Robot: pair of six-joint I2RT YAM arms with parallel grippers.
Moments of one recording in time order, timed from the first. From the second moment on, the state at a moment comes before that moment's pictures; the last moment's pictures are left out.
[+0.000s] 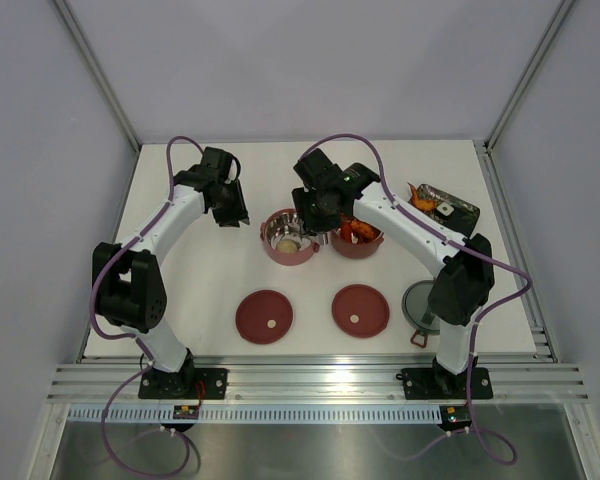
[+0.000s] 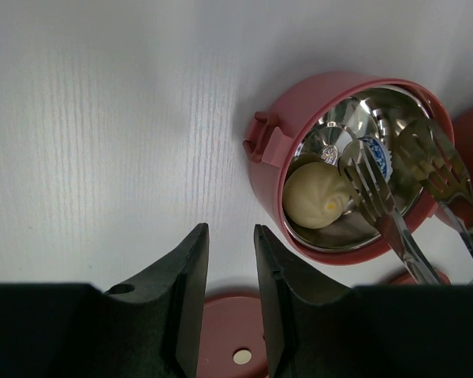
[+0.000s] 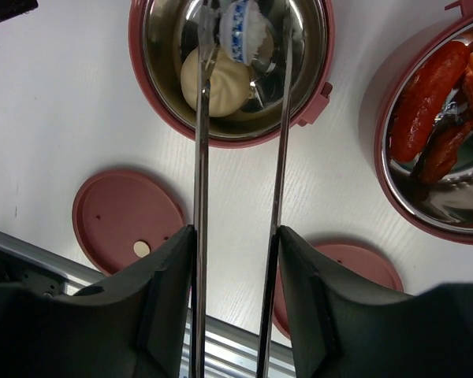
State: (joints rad) left arm -0.26 1.69 1.40 -0.77 0.07 -0.50; right arm 0.76 1.89 1.84 -0.99 0.04 0.46
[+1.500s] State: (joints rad) left arm -0.26 1.69 1.40 -0.77 0.06 -0.50; right arm 0.70 1.79 1.91 -0.99 0.20 0.42
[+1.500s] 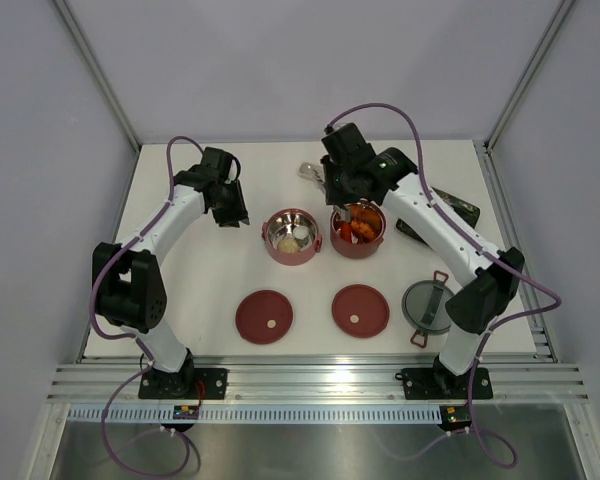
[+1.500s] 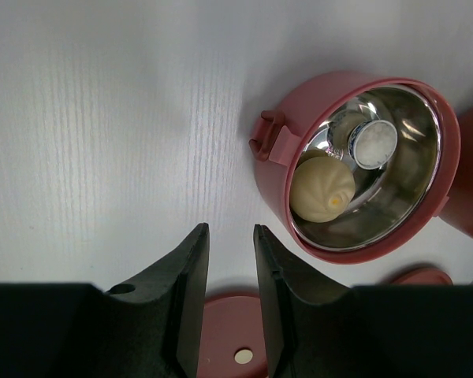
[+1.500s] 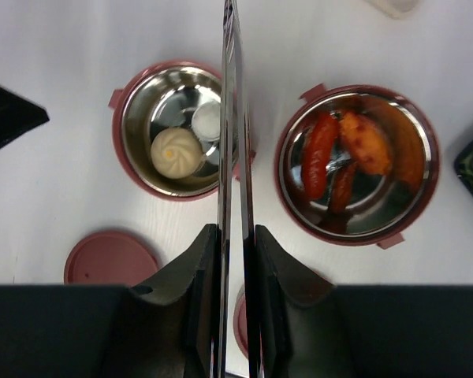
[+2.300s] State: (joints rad) left arm -0.26 1.69 1.40 -0.77 0.07 -0.49; right arm 0.00 1.23 1.25 -0.93 0.35 0.54
